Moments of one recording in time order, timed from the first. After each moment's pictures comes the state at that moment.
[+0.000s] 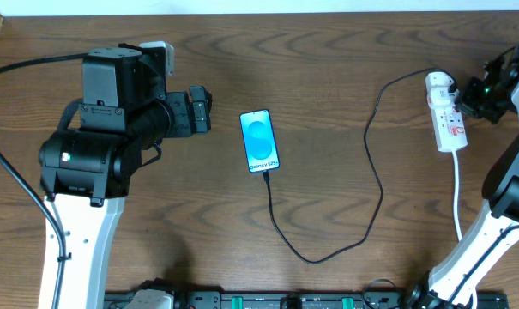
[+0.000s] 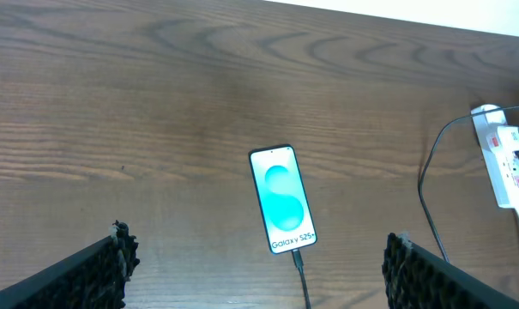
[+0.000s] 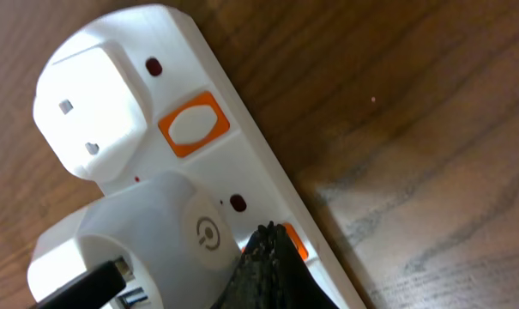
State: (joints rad) left arm -0.15 1.28 1.58 -1.09 0.14 -0.20; right arm -0.42 2.24 1.75 -0.84 -0.27 0.14
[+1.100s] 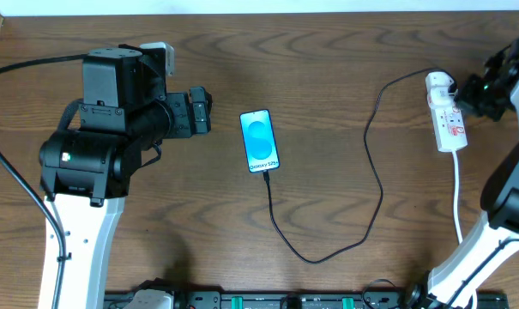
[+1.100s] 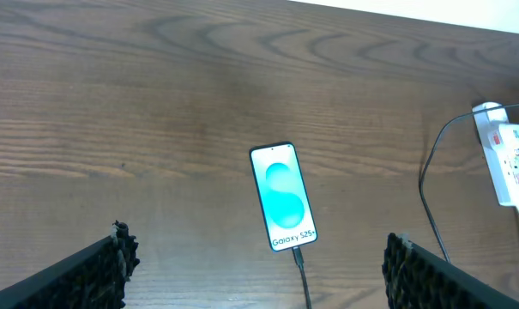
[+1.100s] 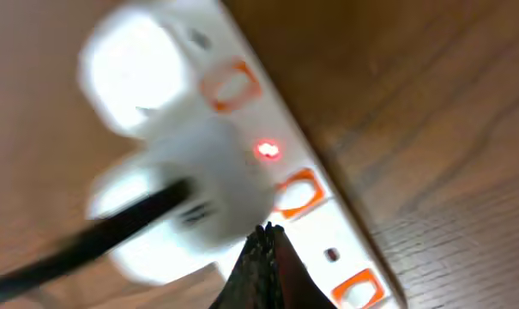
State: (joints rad) left arm -0.15 1.28 1.58 -1.10 0.14 -0.20; right arm -0.40 2.11 1.70 -0.84 -0.24 0.17
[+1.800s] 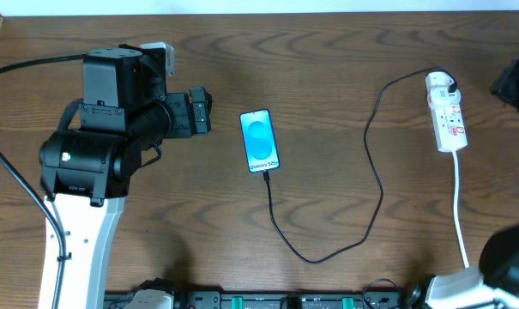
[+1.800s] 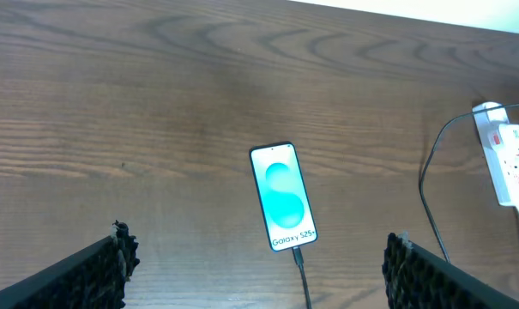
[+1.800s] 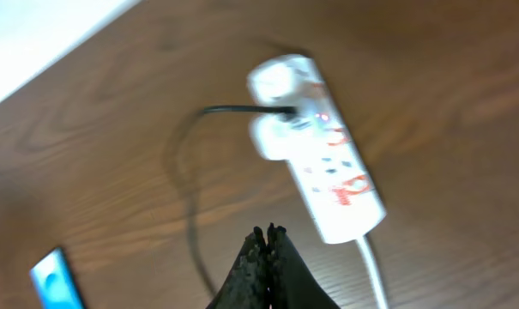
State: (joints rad) left arm -0.15 1.28 1.58 -1.10 0.14 -0.20; right arm -0.41 1.67 1.70 -1.04 -0.34 0.09
